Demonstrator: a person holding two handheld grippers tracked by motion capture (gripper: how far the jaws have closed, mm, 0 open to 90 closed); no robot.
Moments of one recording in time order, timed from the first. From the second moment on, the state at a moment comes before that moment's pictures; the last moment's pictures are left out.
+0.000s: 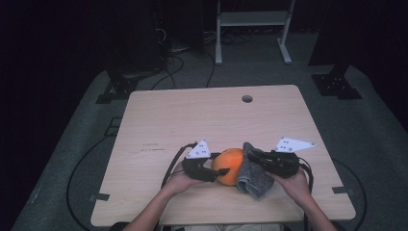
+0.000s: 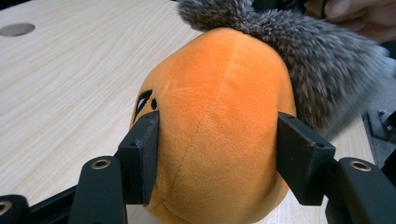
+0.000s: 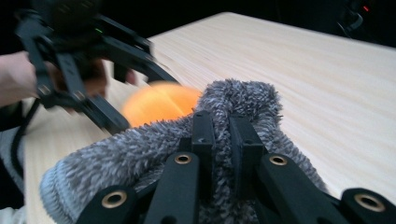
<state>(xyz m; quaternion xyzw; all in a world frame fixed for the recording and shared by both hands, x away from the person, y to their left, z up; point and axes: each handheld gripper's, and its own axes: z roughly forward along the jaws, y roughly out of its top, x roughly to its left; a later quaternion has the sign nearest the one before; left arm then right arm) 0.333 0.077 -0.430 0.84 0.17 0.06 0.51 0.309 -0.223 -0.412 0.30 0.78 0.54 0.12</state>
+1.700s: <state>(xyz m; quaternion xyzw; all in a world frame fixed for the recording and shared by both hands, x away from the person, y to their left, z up) 0.318 0.065 -0.413 0.83 0.16 0.10 0.52 0.294 -0.199 -0.384 0.26 0.76 0.58 0.11</state>
